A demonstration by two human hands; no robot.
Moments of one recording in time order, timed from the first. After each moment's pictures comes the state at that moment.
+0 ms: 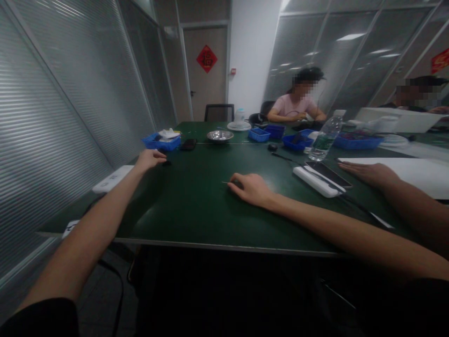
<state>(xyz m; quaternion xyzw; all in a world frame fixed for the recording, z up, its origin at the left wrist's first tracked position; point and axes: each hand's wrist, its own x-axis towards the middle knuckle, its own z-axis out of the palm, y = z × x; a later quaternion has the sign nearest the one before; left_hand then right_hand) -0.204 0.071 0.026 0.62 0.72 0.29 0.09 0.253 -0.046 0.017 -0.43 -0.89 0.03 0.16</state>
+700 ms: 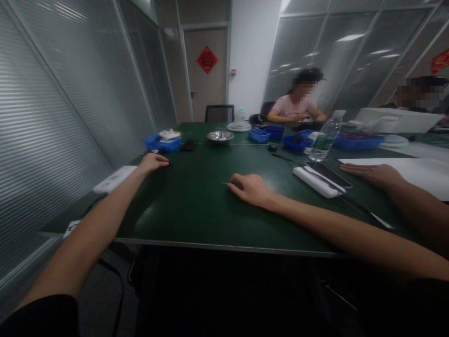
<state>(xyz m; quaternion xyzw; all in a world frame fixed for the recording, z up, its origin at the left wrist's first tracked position) -0.219 0.086 0.003 0.63 0.71 0.26 0.16 0.253 -0.046 0.017 -0.43 -0.89 0.02 0.15</state>
